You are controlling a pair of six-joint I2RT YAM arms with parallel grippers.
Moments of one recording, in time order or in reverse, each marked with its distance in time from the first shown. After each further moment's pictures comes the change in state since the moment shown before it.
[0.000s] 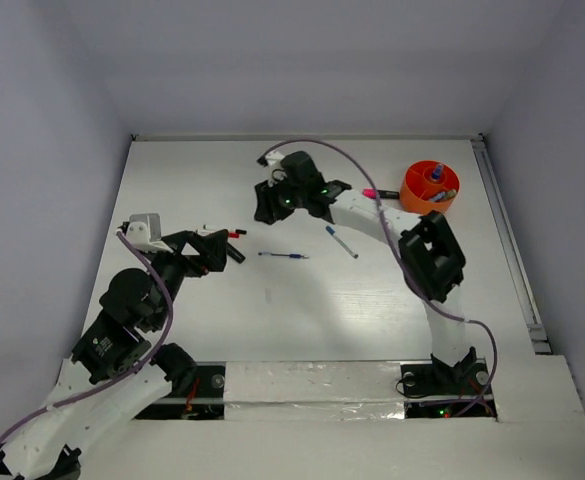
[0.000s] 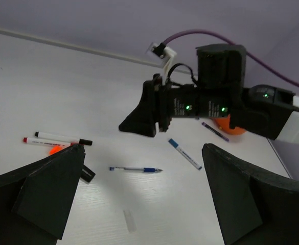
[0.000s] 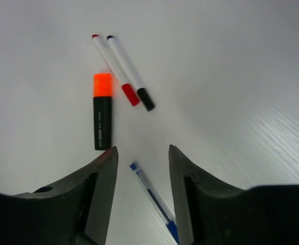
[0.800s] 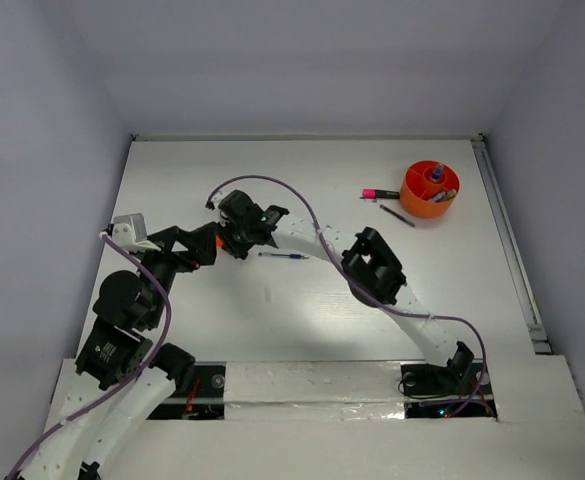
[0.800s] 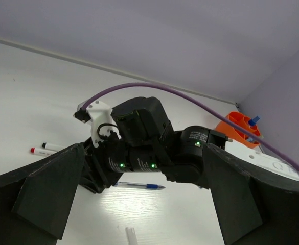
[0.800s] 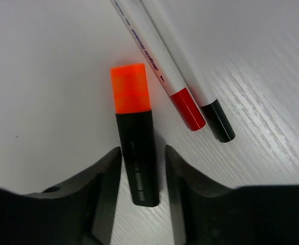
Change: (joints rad) left arm 0.222 -0.042 -0.037 0.061 0.132 -0.026; right arm 0.269 0.454 0.541 -0.353 0.288 -0.060
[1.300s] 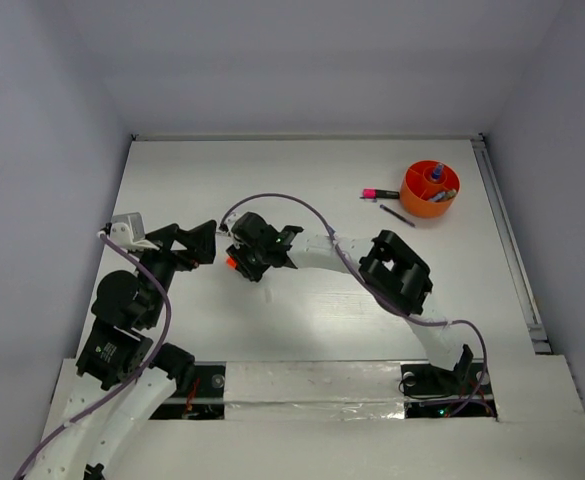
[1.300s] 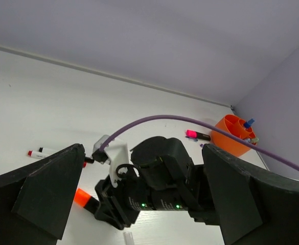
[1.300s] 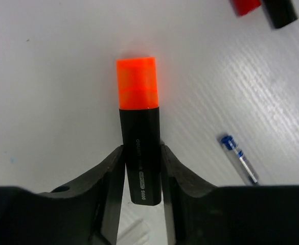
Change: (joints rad) left arm 0.050 0.000 0.000 0.026 0.060 -0.002; right arm 0.054 -0.250 -0.464 0.166 0.017 0.042
